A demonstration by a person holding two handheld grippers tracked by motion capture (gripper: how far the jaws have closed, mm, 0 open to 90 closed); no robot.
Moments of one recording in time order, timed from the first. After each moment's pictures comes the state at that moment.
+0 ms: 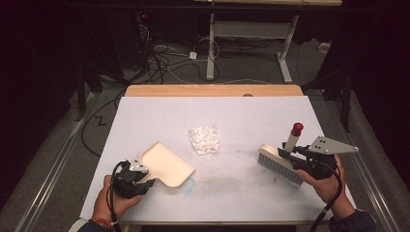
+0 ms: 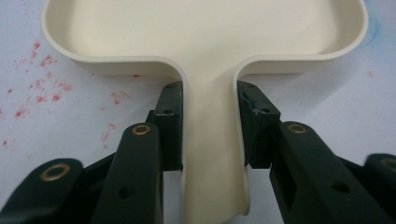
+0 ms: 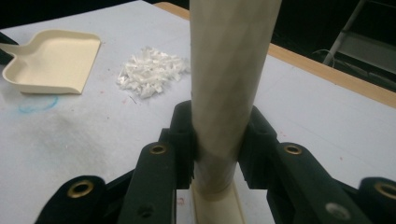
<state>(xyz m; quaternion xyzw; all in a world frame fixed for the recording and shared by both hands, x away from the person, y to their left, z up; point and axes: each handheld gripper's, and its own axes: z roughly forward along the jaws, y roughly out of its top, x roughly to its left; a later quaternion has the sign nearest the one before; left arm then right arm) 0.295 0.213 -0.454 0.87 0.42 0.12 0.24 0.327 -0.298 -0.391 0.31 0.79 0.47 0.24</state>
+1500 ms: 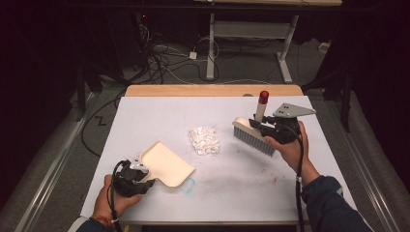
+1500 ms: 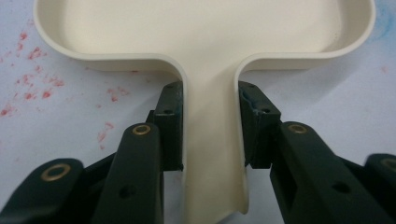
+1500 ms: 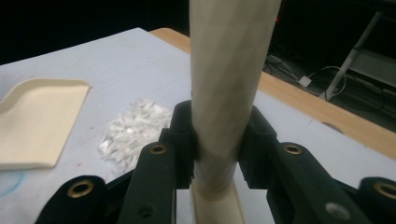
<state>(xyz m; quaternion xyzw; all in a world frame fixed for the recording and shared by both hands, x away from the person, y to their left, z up) 0.302 0.216 -0.461 0.87 0.42 0.10 0.24 0.414 -0.223 -0.370 0.30 0.79 0.48 0.24</state>
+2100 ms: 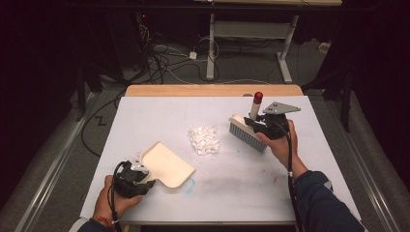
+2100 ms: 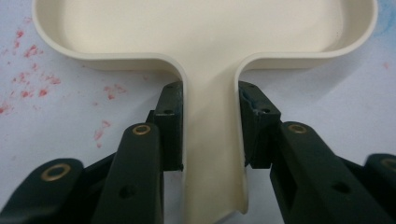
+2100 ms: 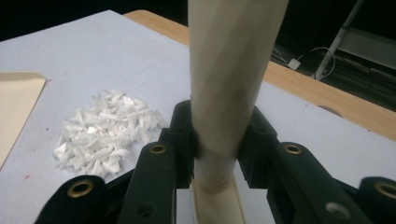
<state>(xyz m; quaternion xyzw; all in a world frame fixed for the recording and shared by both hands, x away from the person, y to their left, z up) 0.300 0.214 -0.462 0.87 0.42 0.11 0.23 0.440 -0.214 -0.398 0.34 0.79 0.45 0.24</state>
